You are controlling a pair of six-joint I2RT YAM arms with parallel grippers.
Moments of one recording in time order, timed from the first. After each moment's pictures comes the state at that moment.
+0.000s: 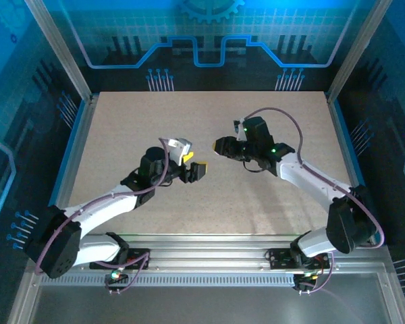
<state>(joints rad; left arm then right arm) -0.57 1.23 0.60 0.33 0.29 -0.22 0.52 1.43 1.04 -0.25 -0.32 0.73</state>
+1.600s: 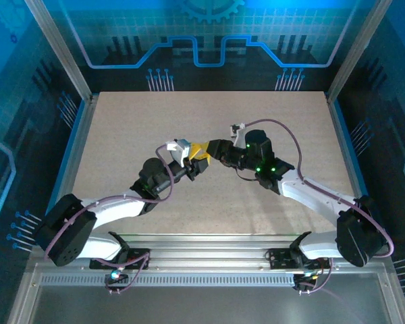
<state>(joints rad) -0.63 1.35 0.49 0.92 0.18 -0.21 0.62 1.32 0.86 0.16 -0.38 1.04</state>
